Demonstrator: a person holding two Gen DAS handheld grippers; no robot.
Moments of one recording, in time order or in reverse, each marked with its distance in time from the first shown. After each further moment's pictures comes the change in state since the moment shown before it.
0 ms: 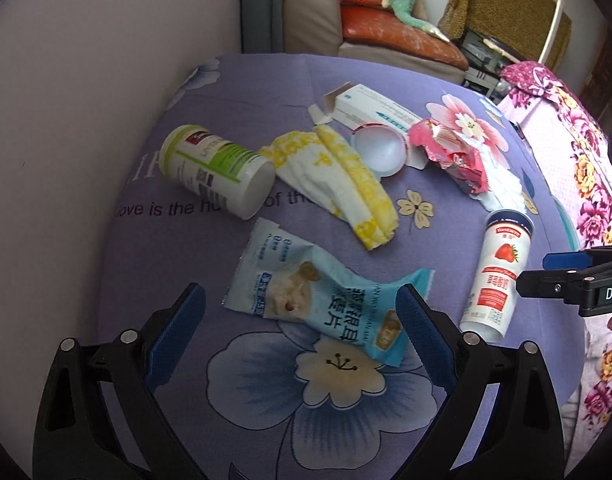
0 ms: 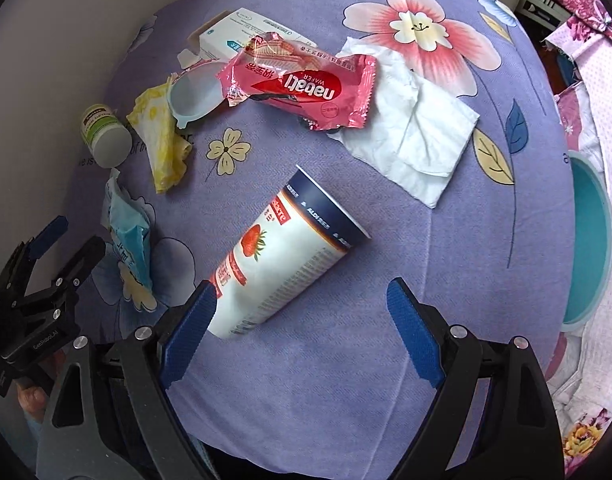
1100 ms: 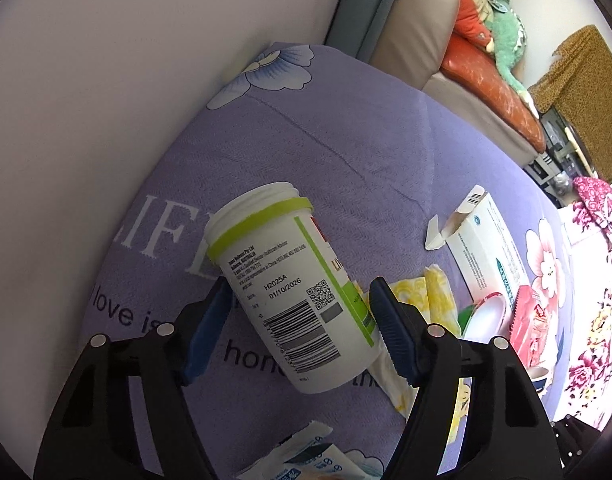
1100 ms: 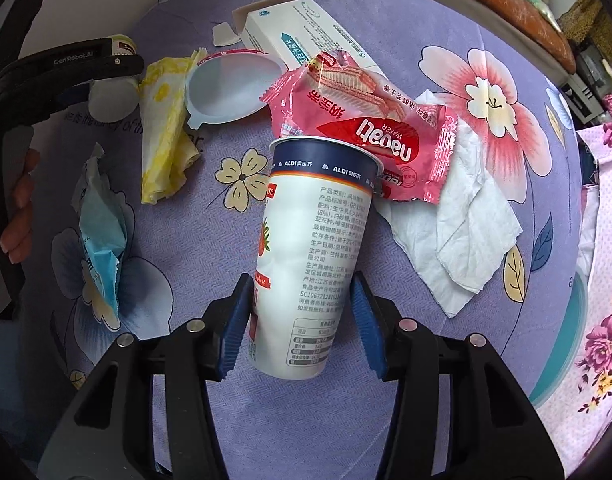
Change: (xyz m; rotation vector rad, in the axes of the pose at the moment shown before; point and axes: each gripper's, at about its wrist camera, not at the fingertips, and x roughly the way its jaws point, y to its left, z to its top) left arm 0.085 0.070 0.108 -0.357 0.065 0.036; right arm 0.041 0.058 0.060 -0.293 0.004 -0.131
